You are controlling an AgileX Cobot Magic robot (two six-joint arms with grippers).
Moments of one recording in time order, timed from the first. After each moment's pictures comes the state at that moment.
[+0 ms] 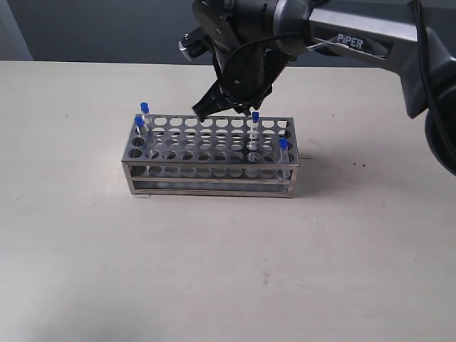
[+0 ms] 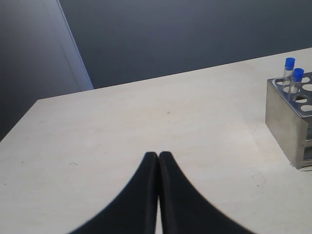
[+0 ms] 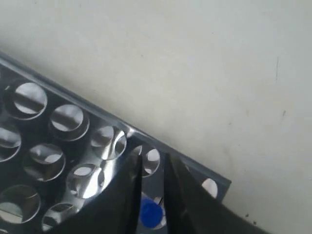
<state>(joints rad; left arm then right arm) -0.03 0.00 0.00 0.22 0.25 -0.04 0.83 2.19 -1.89 -0.42 1.12 0.26</state>
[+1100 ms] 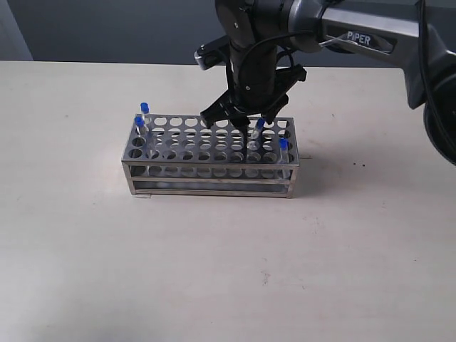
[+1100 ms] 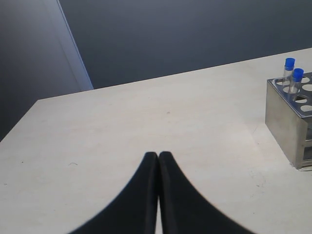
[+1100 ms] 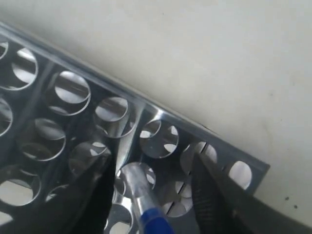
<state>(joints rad) -0.03 0.00 0.00 0.22 0.25 -0.04 0.76 2.22 -1.89 -0.23 1.16 0.18</state>
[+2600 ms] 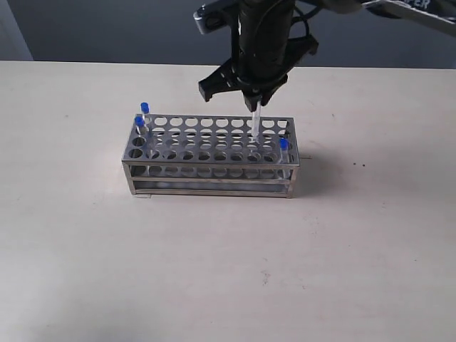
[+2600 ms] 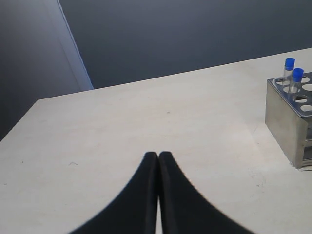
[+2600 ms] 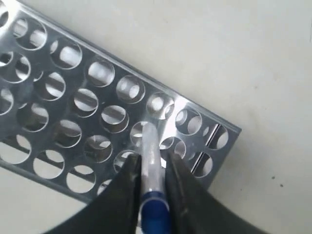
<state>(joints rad) -0.03 0.00 0.00 0.22 0.25 -0.04 0.76 2.08 -1.89 -0.18 1.22 0.15</state>
